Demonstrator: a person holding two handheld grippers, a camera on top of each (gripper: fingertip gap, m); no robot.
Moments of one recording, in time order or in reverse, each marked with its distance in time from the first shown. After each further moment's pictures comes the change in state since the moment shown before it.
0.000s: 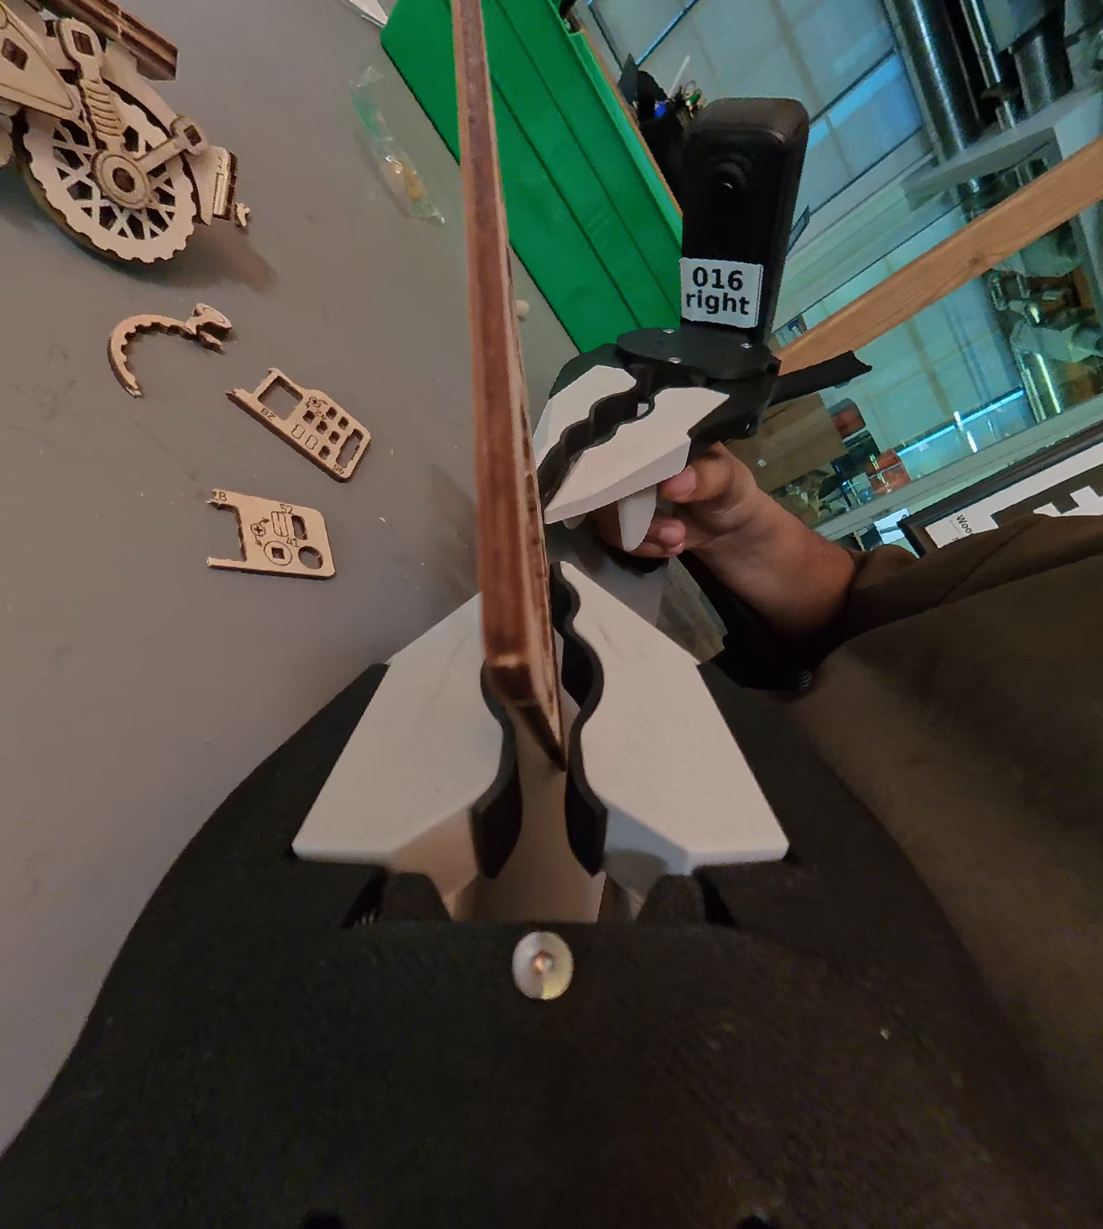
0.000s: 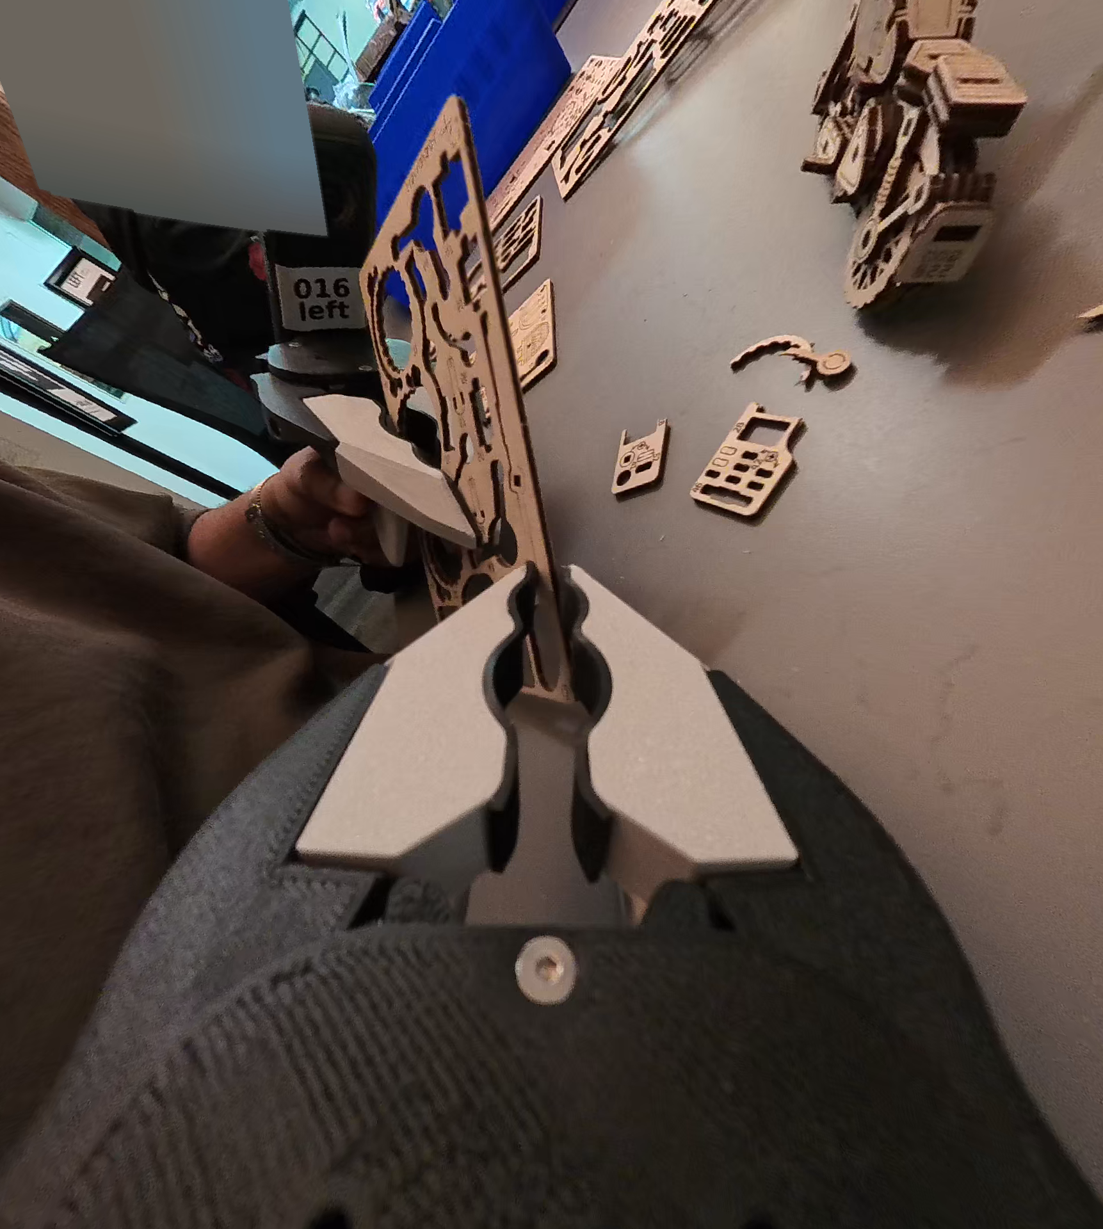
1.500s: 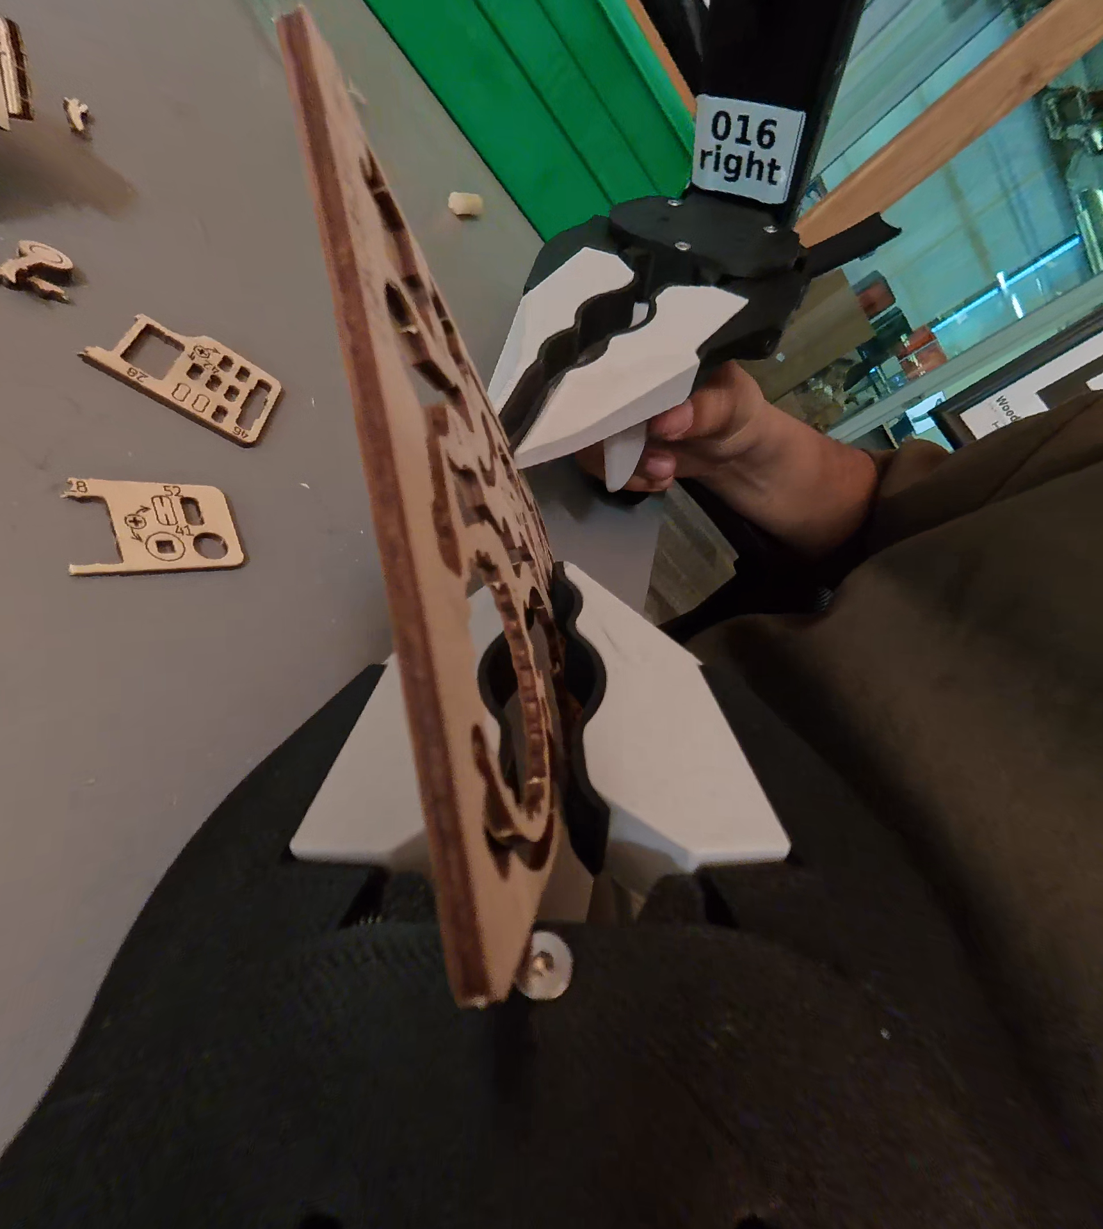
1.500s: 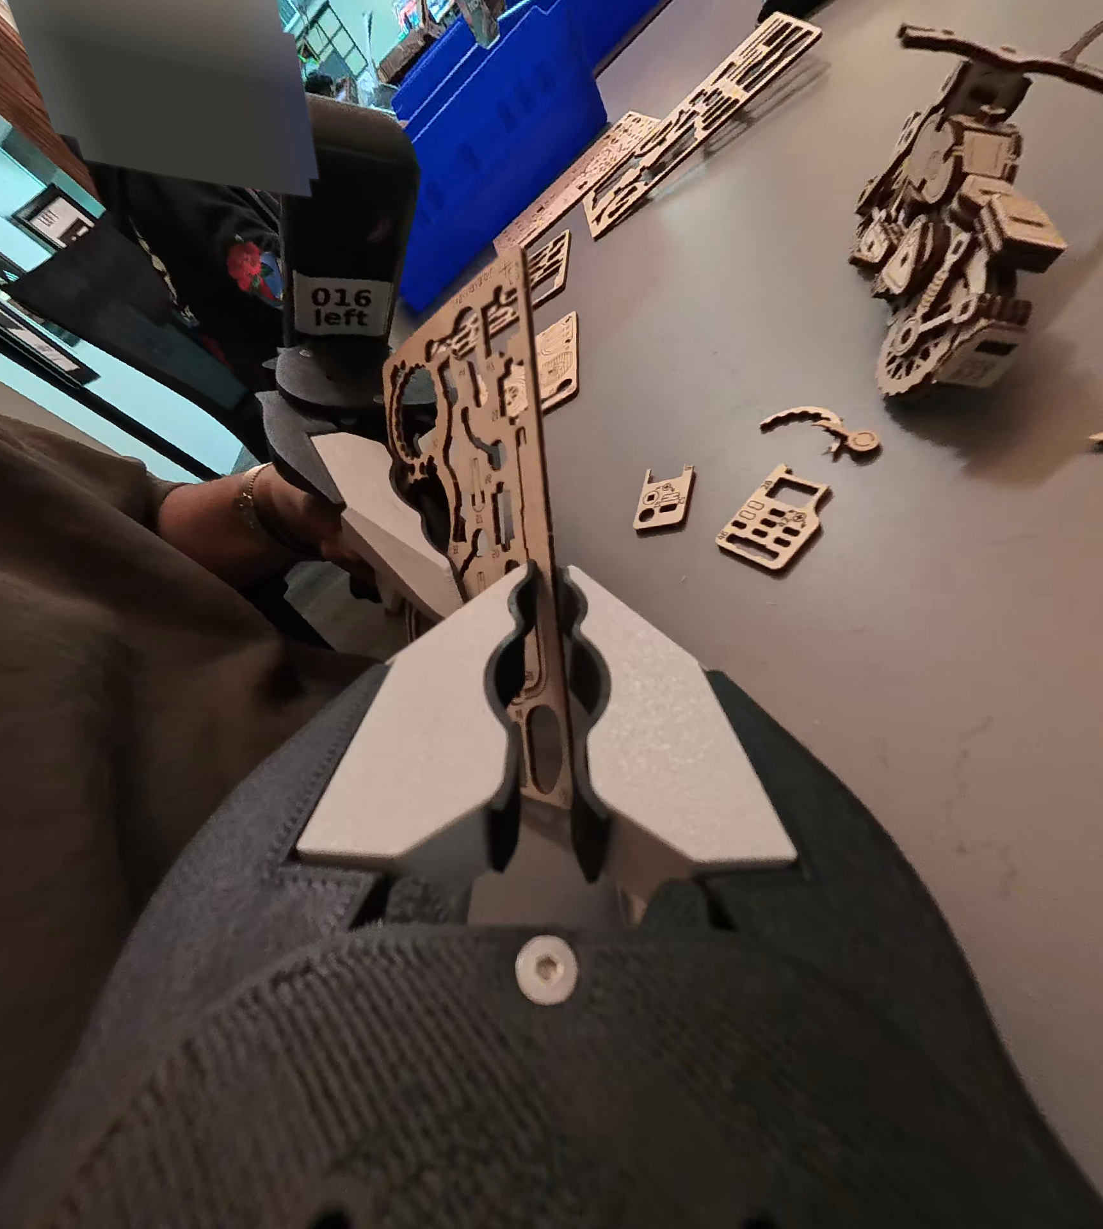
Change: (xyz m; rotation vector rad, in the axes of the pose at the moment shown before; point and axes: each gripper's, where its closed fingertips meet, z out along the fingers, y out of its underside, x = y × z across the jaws) left arm 0.012 0.023 0.012 -0.138 0.013 0.100; right arm -0.012 -0.007 0.002 0.035 0.015 -0.150
